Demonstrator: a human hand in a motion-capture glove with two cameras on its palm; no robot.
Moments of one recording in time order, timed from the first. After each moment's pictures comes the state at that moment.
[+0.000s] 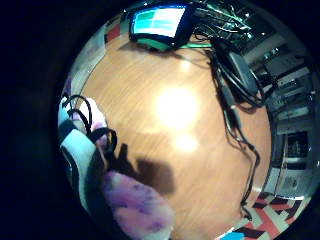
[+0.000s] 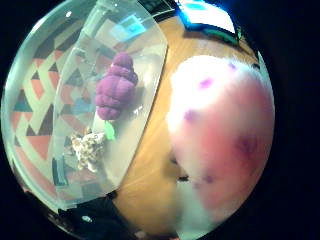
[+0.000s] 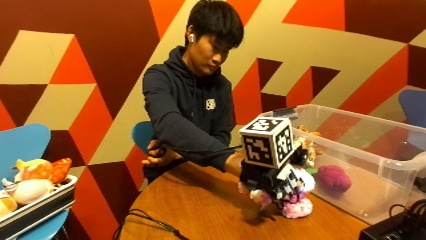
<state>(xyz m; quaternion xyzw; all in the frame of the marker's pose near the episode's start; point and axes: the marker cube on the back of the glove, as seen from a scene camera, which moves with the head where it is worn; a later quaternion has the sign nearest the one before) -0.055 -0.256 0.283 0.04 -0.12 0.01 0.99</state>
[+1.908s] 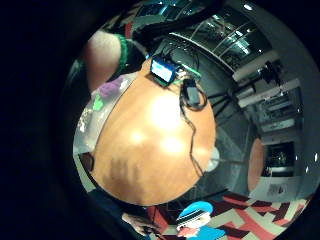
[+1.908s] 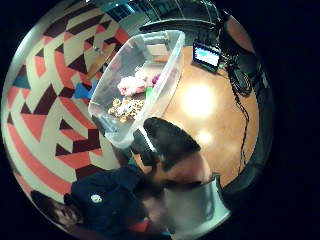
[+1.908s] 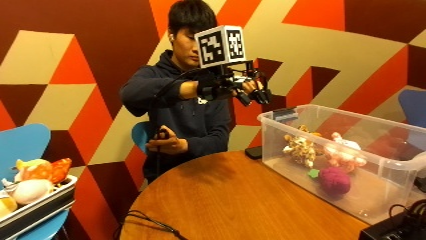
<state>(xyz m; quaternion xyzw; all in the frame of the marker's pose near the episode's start) -0.046 -0.125 0.072 0.07 -0.05 -0.05 1.00</state>
